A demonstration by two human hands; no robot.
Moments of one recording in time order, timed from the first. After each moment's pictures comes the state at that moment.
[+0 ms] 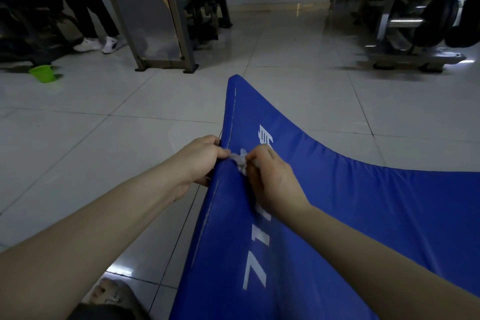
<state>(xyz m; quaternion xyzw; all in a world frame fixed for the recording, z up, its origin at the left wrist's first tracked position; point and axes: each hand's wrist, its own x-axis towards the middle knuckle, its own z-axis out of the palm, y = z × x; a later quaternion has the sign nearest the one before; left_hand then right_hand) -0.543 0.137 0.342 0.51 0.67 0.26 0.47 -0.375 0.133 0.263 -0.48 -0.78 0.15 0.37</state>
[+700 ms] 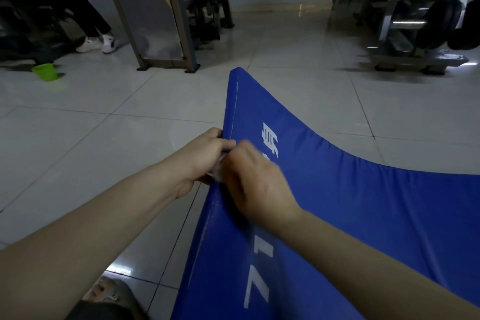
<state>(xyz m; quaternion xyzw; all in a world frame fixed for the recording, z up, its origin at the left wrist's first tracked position) -0.536 0.135 0.351 0.51 0.64 0.30 0.49 -0.399 0.111 0.295 -0.36 -0.83 0.07 0.41</state>
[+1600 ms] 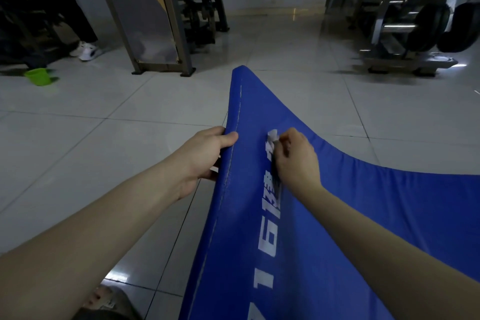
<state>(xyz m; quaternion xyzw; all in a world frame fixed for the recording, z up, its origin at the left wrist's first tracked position) -0.530 0.140 0.354 0.51 0.59 0.34 0.53 -0.343 0.178 0.268 -0.63 -0.63 0.18 0.41</state>
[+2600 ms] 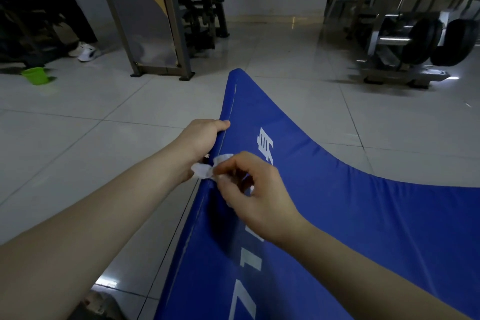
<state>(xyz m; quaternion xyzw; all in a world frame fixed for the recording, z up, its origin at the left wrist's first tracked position) -0.528 0.171 0.366 0.45 0.62 0.41 0.50 -0.383 0.094 0.323 -0.36 -0.73 0.35 0.46</state>
